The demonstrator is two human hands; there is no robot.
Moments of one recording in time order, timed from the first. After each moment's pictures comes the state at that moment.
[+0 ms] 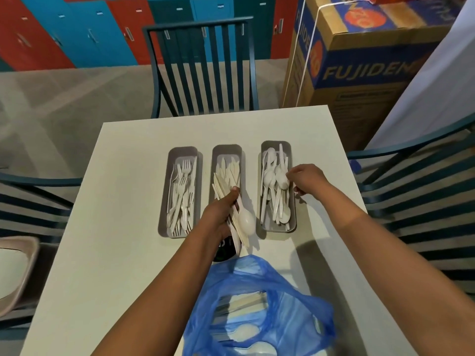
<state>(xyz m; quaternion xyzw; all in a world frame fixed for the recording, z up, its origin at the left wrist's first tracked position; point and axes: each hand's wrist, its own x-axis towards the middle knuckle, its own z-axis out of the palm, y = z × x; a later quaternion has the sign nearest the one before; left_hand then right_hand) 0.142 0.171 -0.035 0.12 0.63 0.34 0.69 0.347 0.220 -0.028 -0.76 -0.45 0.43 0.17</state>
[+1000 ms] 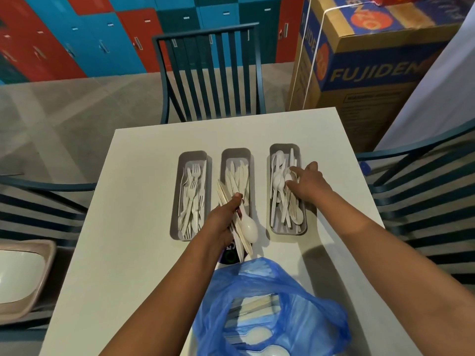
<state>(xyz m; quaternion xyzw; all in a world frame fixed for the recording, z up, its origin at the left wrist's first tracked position) 0.125 0.164 -0.030 0.11 0.63 0.34 0.69 0.339 0.224 -0.056 -0.74 -0.59 0.31 0.04</state>
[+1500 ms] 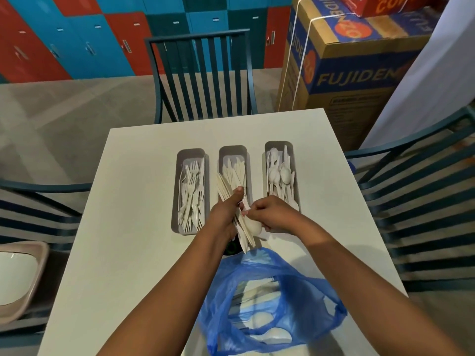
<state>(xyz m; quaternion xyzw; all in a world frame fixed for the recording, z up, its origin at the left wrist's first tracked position) 0.127 0.152 -0.021 0.11 0.62 0.37 0.69 0.253 0.134 -0.002 -0.61 -0.52 0.58 0.14</state>
